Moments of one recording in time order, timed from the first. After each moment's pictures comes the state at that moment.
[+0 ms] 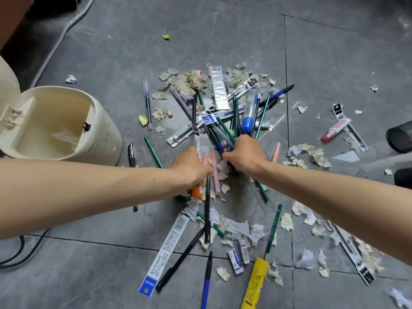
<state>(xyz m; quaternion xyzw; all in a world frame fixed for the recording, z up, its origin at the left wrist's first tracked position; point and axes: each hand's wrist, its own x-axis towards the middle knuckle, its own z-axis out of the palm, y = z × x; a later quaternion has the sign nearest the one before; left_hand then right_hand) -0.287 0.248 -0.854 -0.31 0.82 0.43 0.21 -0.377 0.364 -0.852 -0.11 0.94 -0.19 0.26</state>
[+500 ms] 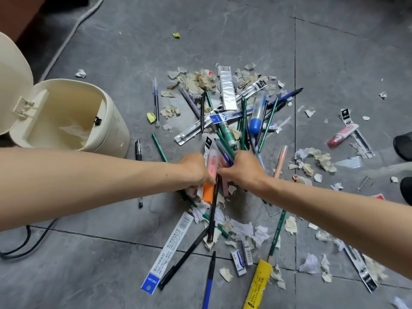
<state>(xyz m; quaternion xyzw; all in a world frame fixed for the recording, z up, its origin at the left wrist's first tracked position) -0.288 0.243 -0.848 -0.27 0.84 0.36 0.32 -0.346 0.366 -0.854 -0.14 0.91 -0.24 0.32</state>
